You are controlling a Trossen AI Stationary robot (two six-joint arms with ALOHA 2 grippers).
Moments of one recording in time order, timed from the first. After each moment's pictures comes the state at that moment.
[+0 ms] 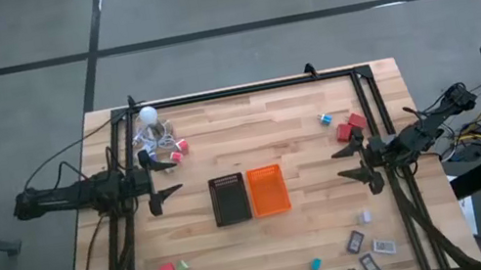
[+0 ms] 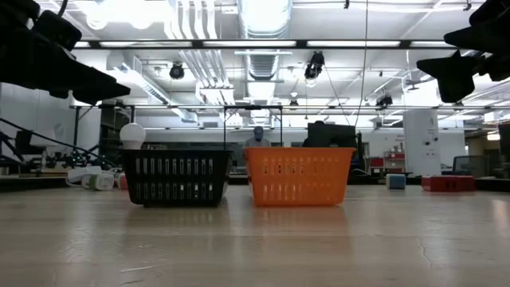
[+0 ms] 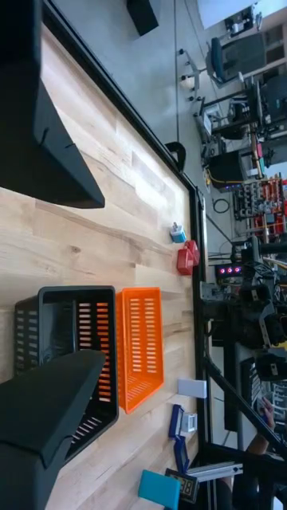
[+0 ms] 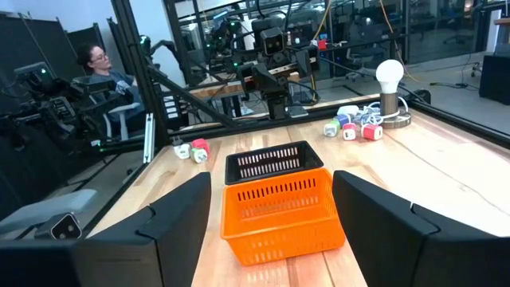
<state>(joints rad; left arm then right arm) -0.09 0.02 0.08 -0.23 -0.25 0.06 0.53 0.04 0.03 0.02 0.50 0.22</state>
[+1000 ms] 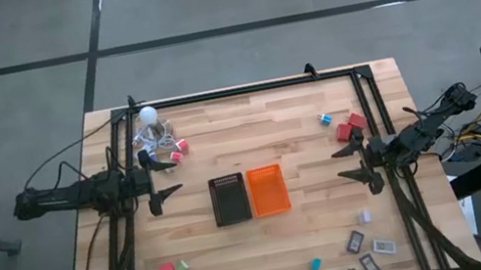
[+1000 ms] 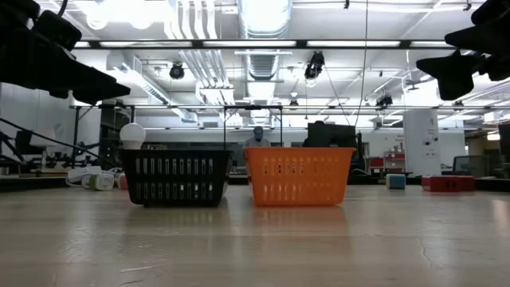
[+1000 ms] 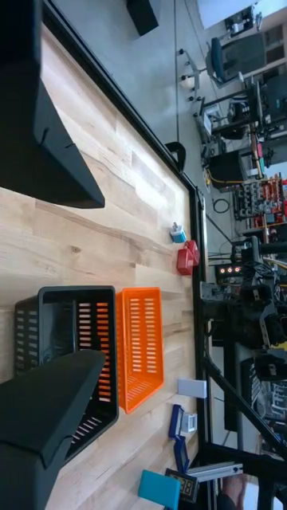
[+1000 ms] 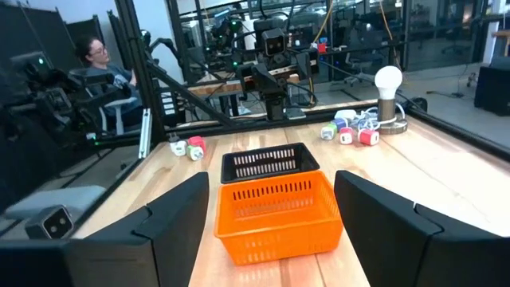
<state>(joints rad) -0.09 0.02 0.08 -0.23 -0.25 0.06 0.53 0.04 0.03 0.02 0.50 0.16</state>
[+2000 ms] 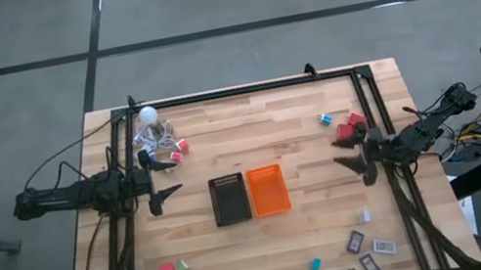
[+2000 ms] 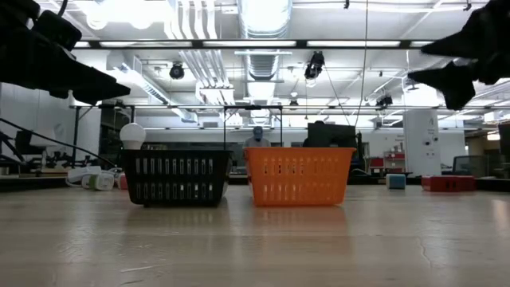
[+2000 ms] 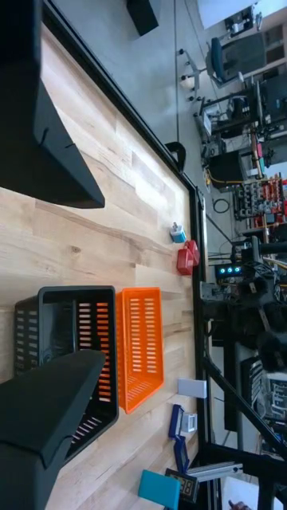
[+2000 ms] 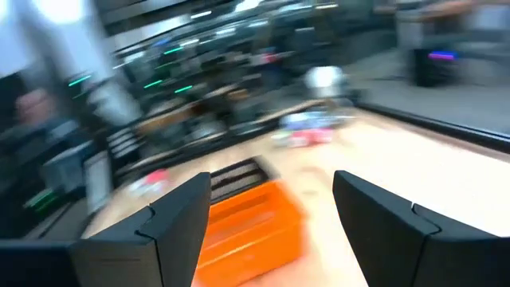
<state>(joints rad) -0.09 0.02 0.08 -0.23 -0.25 0.06 0.53 0.05 0.03 0.04 0.77 0.35</state>
